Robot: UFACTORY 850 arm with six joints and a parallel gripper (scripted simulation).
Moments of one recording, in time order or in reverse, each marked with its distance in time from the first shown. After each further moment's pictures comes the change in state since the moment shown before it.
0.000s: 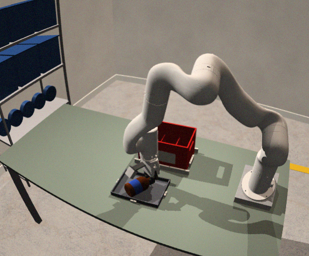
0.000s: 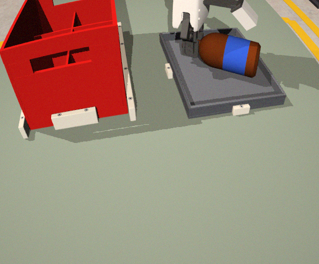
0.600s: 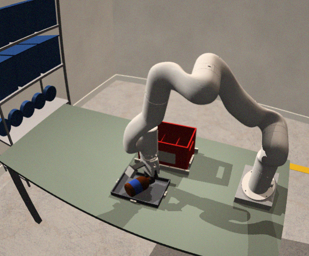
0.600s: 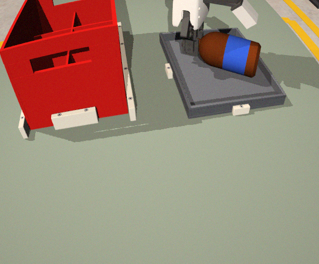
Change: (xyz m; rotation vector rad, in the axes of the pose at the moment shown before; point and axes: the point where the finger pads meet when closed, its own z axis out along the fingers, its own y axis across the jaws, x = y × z) arm 0.000 0.000 -0.004 0.000 0.000 0.000
